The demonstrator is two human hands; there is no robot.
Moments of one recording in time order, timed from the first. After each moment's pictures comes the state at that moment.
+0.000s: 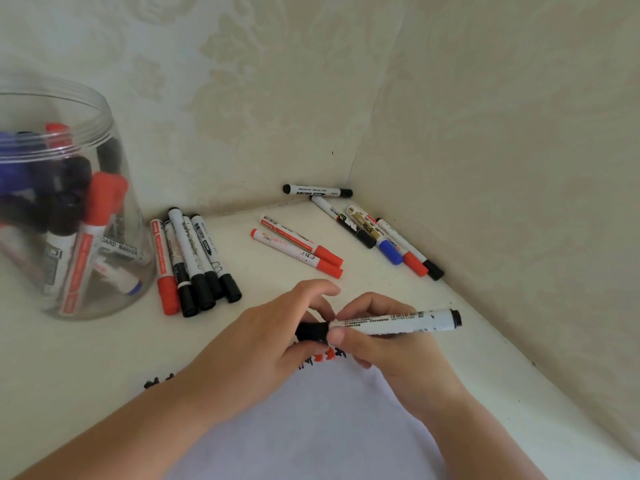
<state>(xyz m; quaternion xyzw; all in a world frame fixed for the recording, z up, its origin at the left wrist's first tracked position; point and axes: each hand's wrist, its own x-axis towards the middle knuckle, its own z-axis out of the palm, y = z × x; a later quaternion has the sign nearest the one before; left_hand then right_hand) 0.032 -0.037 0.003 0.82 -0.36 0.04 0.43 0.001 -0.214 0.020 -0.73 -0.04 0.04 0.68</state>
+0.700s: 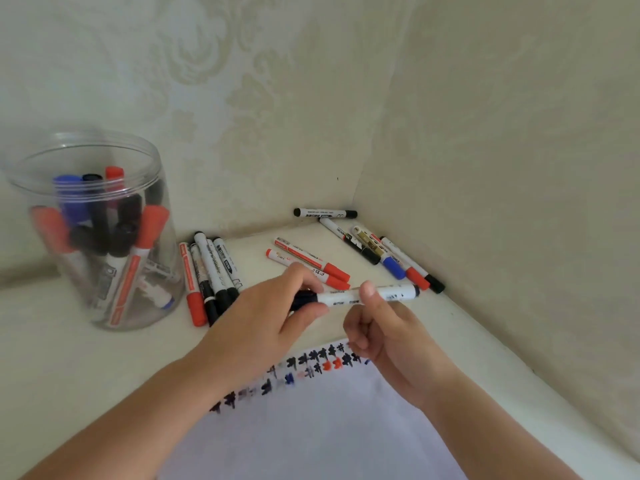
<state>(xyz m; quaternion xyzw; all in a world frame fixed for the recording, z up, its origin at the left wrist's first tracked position) 0.038 -0.021 0.031 0.84 -0.34 0.15 0.40 0.008 -0.201 0.038 -0.67 0.03 0.09 0.73</state>
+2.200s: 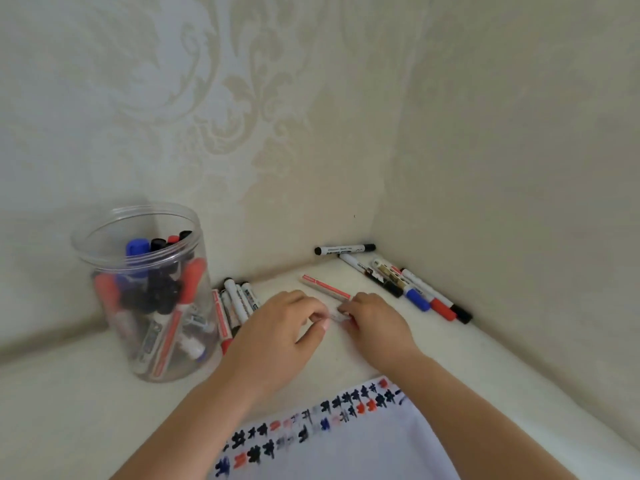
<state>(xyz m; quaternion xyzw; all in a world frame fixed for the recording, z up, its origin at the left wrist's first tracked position) 0.068 -0.005 0.041 0.89 -0.29 0.15 0.32 0.094 -0.185 0.010 -0.99 -0.09 -0.09 0.10</state>
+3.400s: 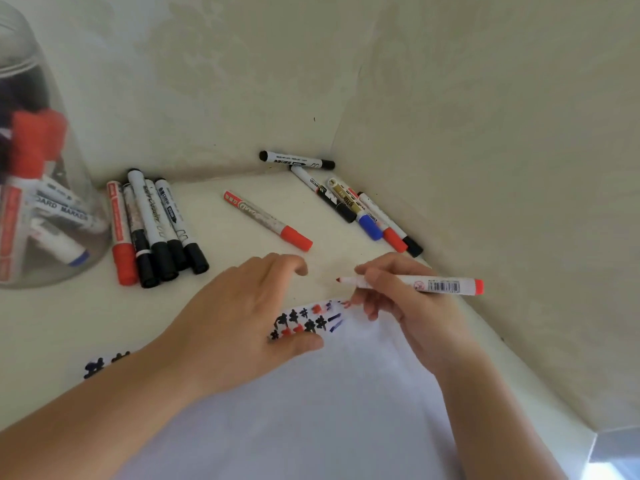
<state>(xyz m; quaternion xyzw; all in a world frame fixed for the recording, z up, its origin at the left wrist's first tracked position) 0.031 -0.047 0.003 0.89 -0.36 0.11 0.26 0.011 -0.256 0.028 -0.74 0.00 -0.01 0.67</state>
